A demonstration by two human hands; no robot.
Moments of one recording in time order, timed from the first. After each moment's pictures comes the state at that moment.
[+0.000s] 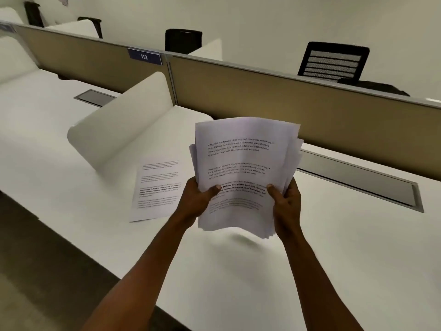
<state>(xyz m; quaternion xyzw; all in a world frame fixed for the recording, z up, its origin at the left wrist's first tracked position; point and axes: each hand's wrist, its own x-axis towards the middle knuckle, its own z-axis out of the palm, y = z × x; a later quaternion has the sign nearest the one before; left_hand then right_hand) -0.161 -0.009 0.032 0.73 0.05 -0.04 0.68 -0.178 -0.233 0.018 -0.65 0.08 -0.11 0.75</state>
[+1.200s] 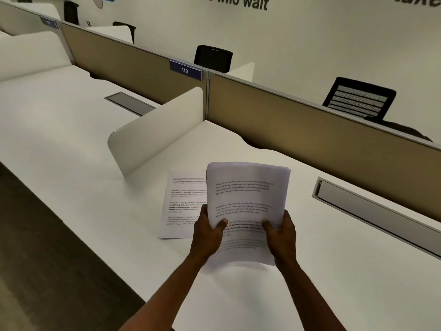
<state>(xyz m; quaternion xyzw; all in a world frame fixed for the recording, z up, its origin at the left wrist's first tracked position) -0.162 0.076 -0.030 0.74 0.13 0.06 0.65 -0.150 -0.116 -0.014 -0.78 0.11 -0.07 0.61</state>
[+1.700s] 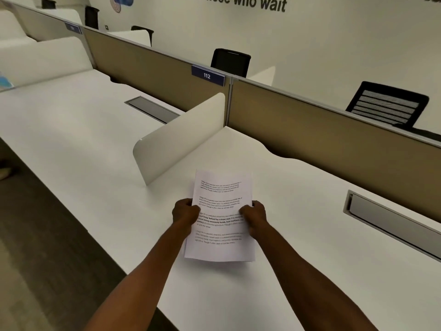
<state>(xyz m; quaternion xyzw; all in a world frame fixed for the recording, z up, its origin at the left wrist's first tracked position) -0.075 0.226 -0.033 0.70 0.34 -0.02 0.62 -0.037 0.031 -0.029 -0.74 0.22 0.13 0.63</state>
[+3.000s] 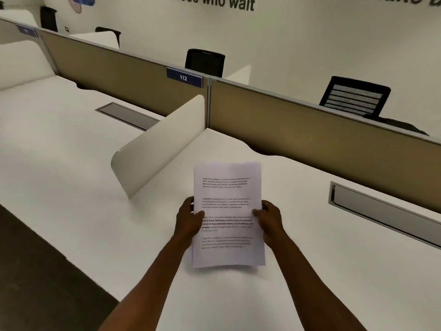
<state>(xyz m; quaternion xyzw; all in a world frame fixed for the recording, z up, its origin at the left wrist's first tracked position) -0.061 0.211 -0.041 0.73 0.19 -0.02 0.66 -0.045 -0.013 -0.015 -0.72 0.22 0.07 0.65</state>
